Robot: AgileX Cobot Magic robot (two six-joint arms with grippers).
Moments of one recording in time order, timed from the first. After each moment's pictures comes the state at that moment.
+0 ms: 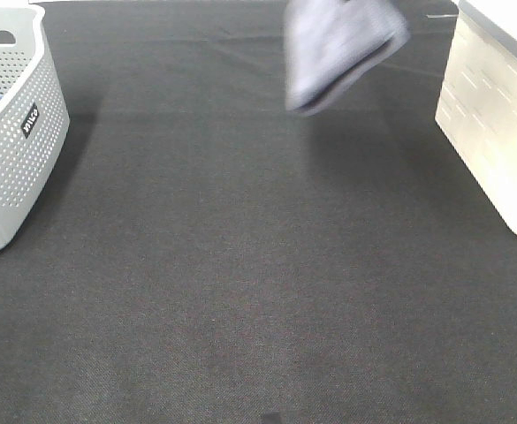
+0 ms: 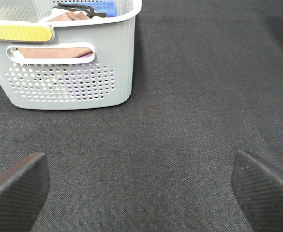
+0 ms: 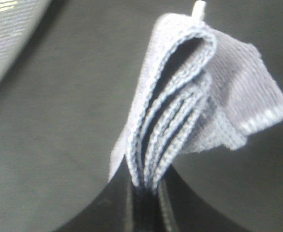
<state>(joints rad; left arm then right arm) 0.00 0.00 -0.50 -0.06 1.05 -0.01 0.25 2.09 -2.25 0.30 1.22 -0.27</state>
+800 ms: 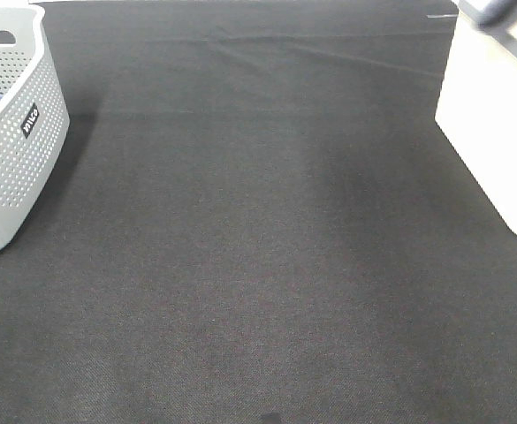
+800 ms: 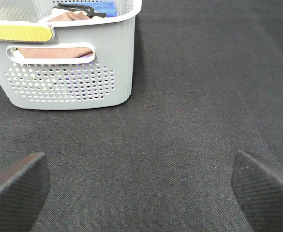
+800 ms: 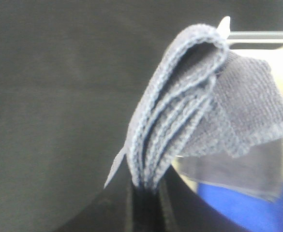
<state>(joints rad) 0.00 0.00 -0.50 -0.06 1.05 -0.01 -0.13 1.91 -2.25 0.24 1.22 -0.24</state>
